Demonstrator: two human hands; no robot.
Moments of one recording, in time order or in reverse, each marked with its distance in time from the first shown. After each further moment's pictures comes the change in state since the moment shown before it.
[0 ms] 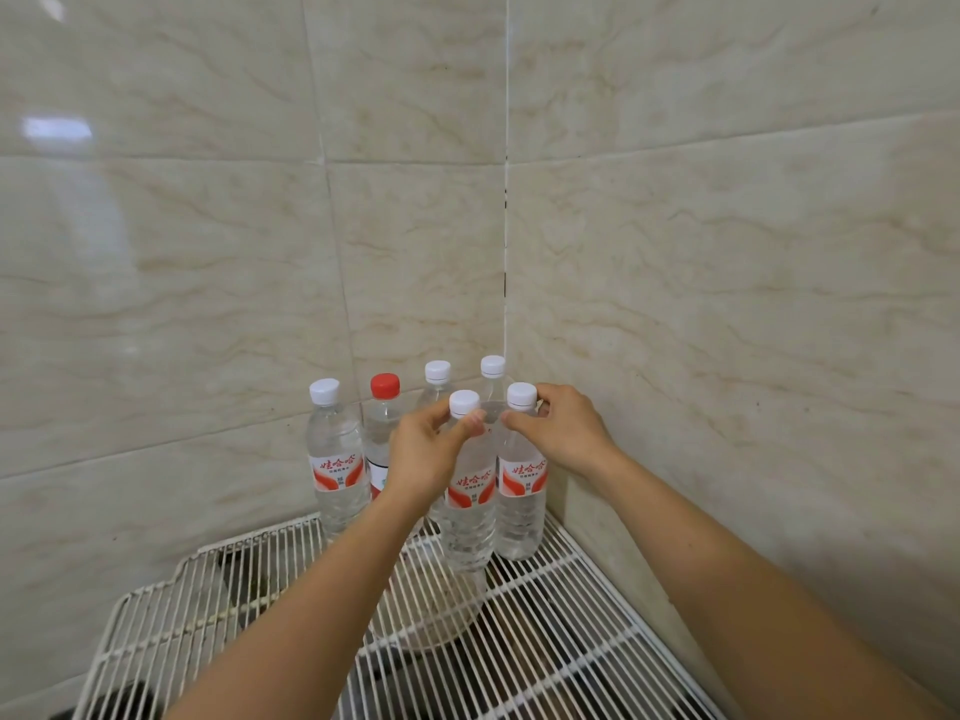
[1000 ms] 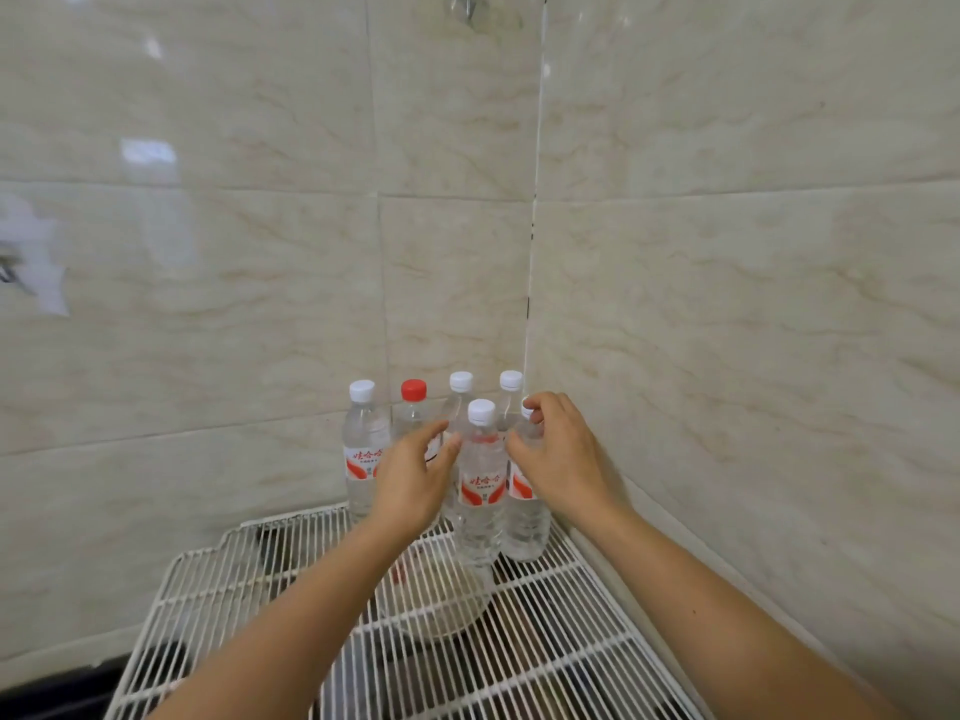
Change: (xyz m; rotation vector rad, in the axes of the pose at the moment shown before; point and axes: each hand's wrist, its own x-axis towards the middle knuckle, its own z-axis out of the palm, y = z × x) left_hand -0.053 0.014 -0.025 0.414 0.153 0.069; right_hand -0.065 -0.038 -0.001 -0.174 0.147 -0.227
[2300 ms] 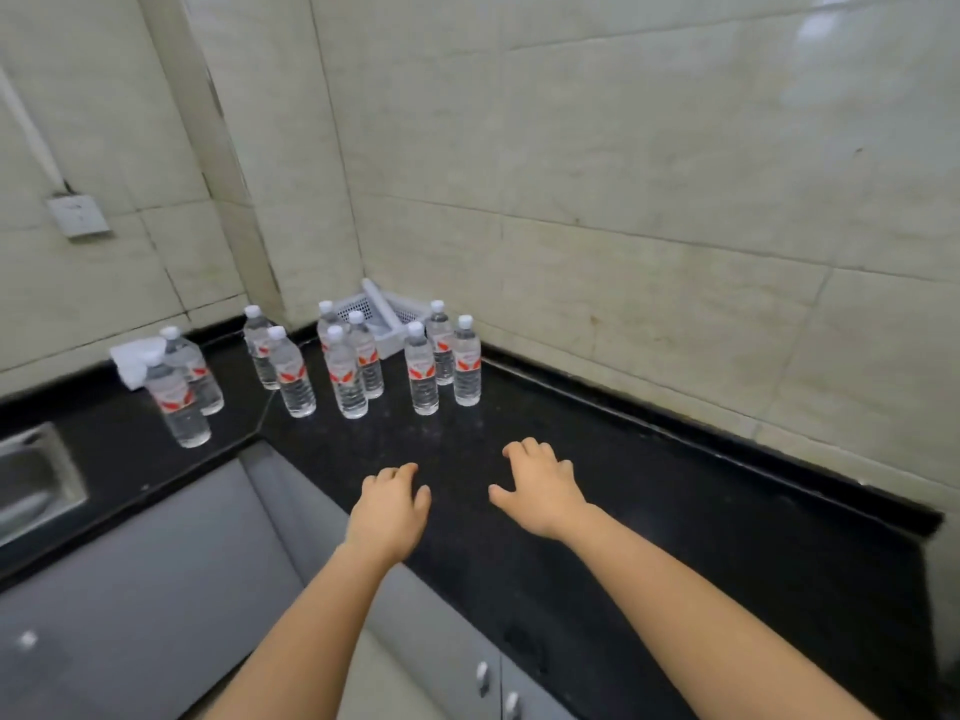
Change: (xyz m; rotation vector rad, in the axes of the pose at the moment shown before) left_hand -0.562 -0.322 -0.648 0.722 0.358 -1.054; right_hand -0.487 -0.589 0.430 -0.039 -1.023 -0.814
